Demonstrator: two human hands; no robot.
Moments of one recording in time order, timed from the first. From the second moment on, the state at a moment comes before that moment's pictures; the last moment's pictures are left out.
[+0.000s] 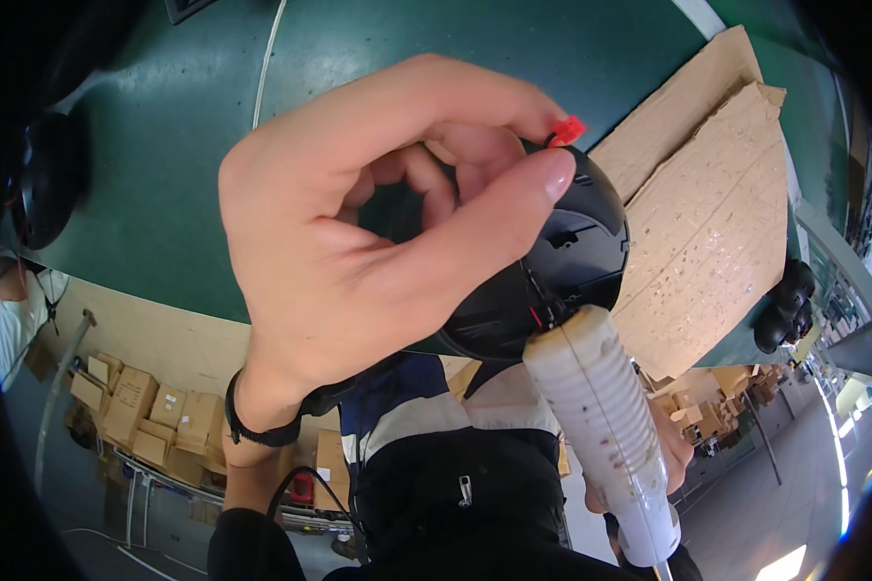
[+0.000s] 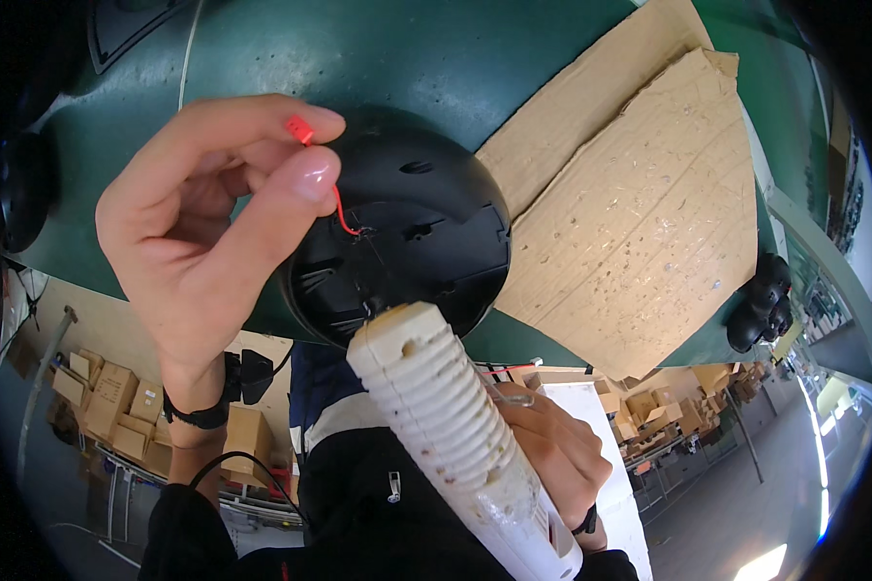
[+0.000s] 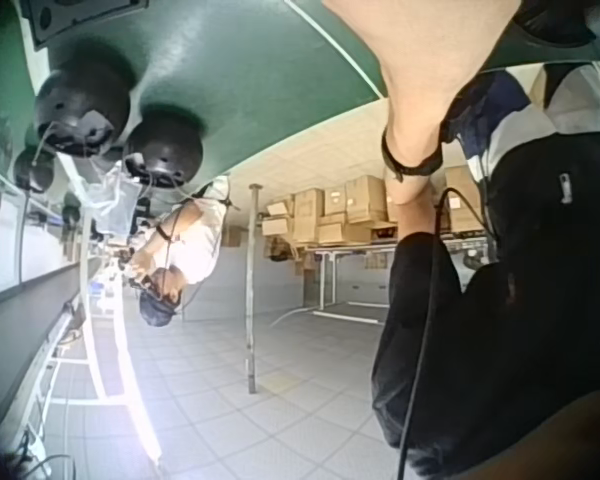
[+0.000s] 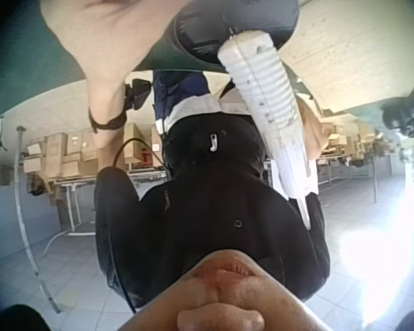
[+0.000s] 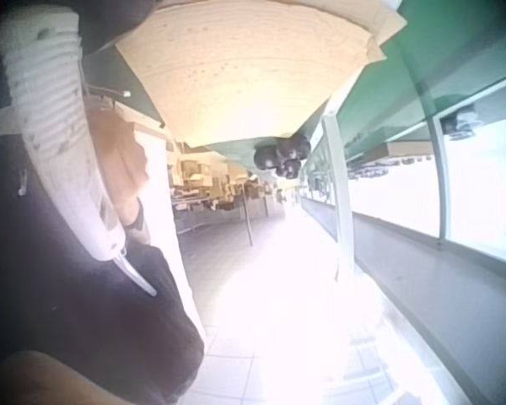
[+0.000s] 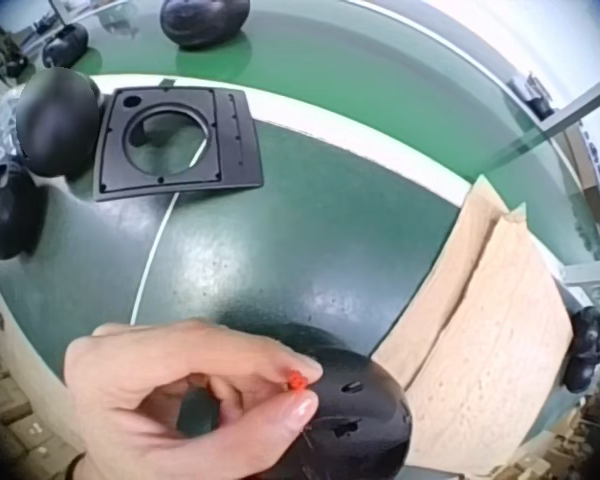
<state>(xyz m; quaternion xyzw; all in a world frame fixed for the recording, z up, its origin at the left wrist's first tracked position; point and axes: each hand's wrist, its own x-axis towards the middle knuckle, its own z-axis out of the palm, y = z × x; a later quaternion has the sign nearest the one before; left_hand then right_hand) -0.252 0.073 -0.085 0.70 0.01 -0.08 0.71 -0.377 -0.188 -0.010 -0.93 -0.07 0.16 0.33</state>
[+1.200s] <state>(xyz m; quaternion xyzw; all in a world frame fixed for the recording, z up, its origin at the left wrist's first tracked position) -0.366 0.021 -0.101 0.79 -0.20 0.11 0.56 -0.321 -0.201 0.044 -0.91 -0.05 0.33 0.25</state>
